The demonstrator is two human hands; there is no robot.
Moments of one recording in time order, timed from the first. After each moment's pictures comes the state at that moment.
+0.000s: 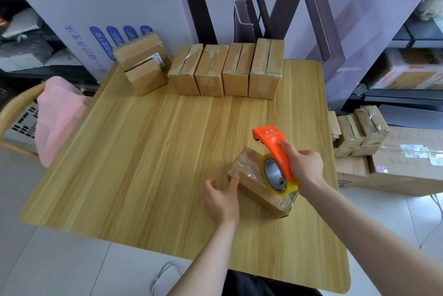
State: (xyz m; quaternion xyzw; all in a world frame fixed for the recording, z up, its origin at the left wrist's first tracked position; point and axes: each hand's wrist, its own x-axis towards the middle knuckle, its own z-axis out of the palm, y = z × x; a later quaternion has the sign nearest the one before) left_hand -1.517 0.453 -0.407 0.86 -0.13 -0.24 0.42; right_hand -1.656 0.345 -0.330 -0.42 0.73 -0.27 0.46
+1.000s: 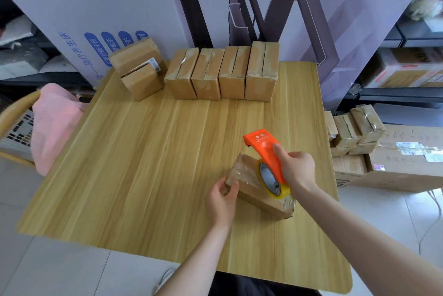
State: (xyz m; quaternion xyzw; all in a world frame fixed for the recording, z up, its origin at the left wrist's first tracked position) left_hand -1.502 0.457 -0.405 0.79 -0.26 -0.33 0.44; right_hand -1.644 0.351 -0.332 -0.45 0.73 -0.27 0.44
